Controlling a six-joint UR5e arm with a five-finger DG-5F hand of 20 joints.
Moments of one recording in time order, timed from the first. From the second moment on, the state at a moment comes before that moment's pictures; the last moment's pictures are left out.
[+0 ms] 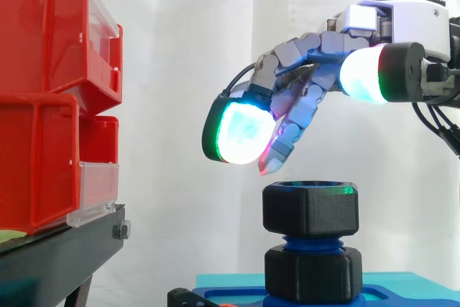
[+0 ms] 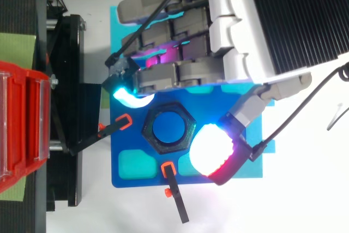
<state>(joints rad) -0.02 -2.24 -1.10 -2.83 -2.01 -1.46</state>
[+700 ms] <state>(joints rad) 0.01 -2.24 -1.20 -2.74 -1.96 -1.44</state>
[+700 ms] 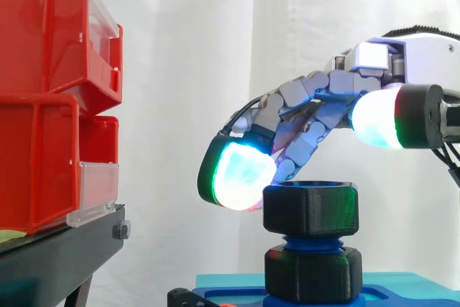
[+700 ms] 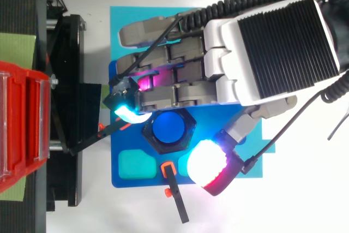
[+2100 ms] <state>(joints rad) -0.06 -2.24 -1.11 -2.81 -2.03 -1.46</state>
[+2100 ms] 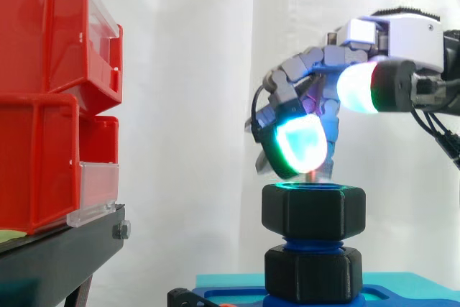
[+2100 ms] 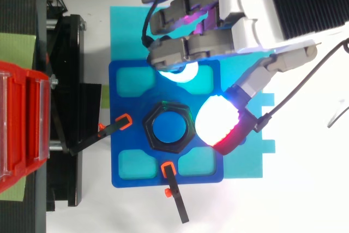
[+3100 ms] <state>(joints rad) 0.02 -2.24 -1.10 -2.79 -1.95 -1.44</state>
